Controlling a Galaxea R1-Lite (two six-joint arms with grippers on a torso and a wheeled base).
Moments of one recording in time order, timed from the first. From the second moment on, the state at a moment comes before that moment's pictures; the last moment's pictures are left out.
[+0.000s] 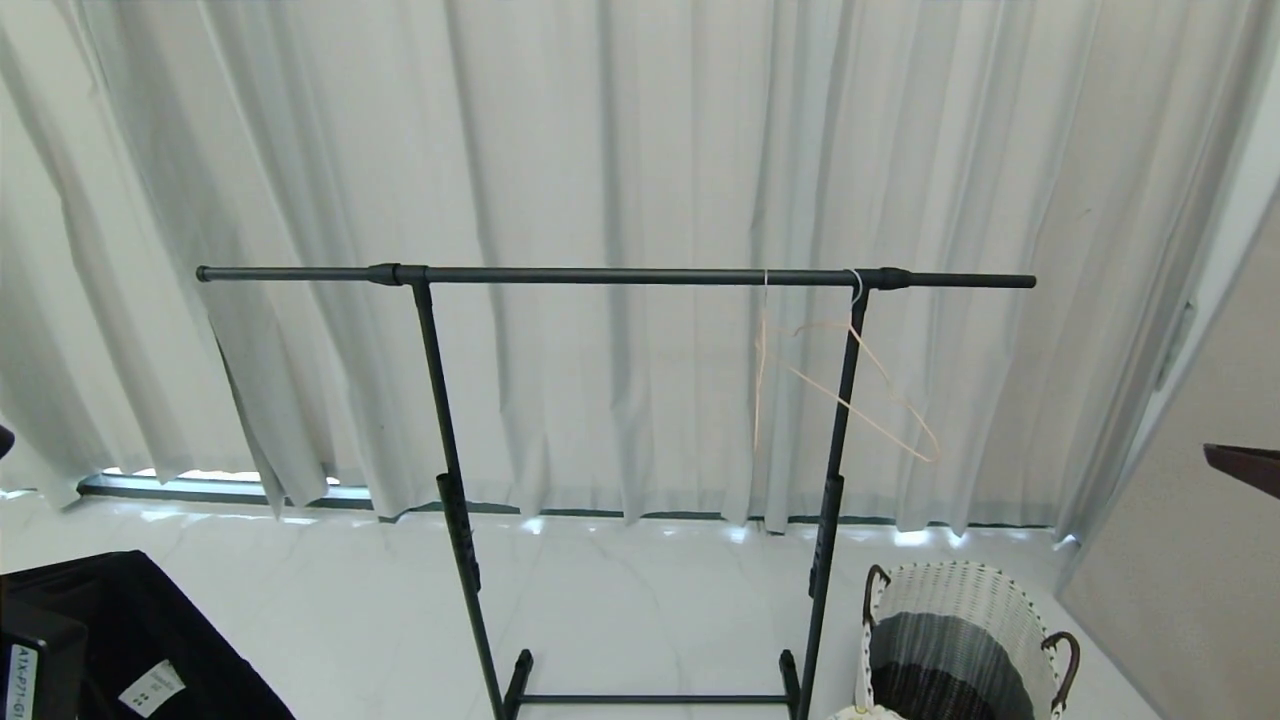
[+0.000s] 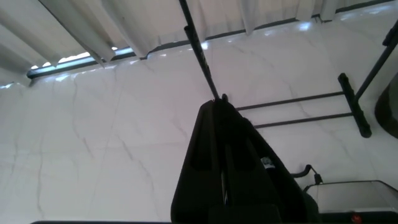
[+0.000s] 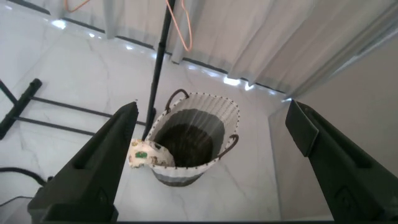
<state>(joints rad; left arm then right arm) -0.48 0.90 -0.76 0.45 0.46 0.06 0.14 1.04 -0.93 0.30 -0.03 -0.22</state>
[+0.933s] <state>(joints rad) -0.48 0.91 -0.77 0.45 0.46 0.06 0.13 1.19 -0.94 0.23 0.07 -0.22</state>
